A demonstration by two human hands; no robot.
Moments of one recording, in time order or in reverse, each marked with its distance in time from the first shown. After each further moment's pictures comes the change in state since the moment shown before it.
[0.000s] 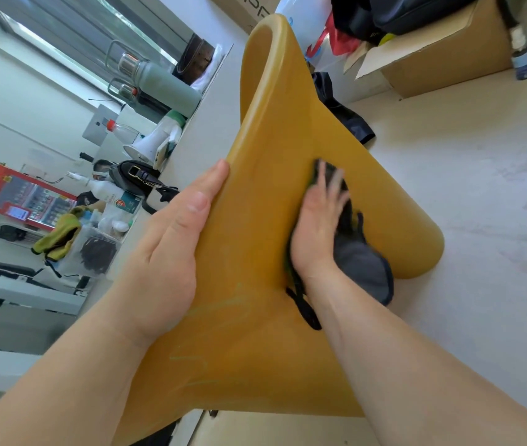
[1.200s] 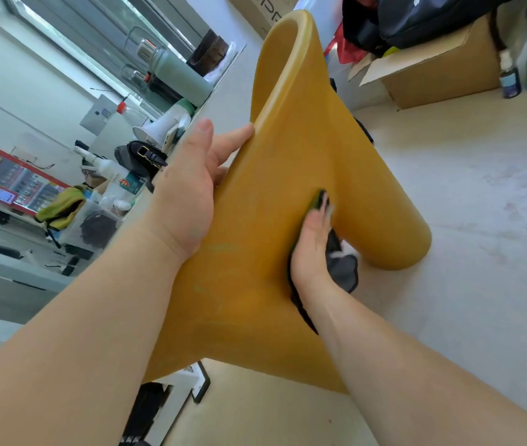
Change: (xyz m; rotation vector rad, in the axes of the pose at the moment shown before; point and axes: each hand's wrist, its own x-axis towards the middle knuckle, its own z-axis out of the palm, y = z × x) left_hand -0.018 0.033 -0.003 -0.415 0.020 -0.254; right_hand -0.073 0.037 0.002 0.110 -0.086 0.148
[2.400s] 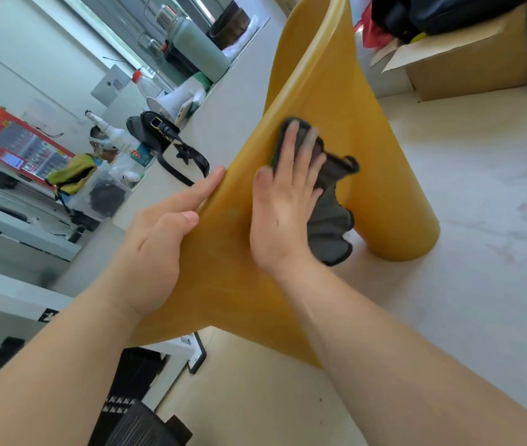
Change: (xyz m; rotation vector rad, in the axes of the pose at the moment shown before) left_hand -0.064 -0.059 -0.052 0.291 0.003 0.114; right_hand -0.050 -0.061 0.030 -0.312 -0.102 -0.449
